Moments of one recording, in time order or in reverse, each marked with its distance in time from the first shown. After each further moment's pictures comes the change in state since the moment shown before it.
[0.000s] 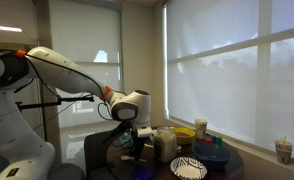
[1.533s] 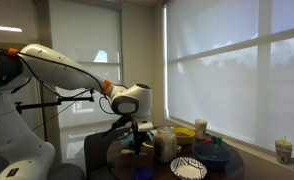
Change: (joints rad) arm -0.004 -0.033 -0.021 0.051 0.039 -0.084 -0.004
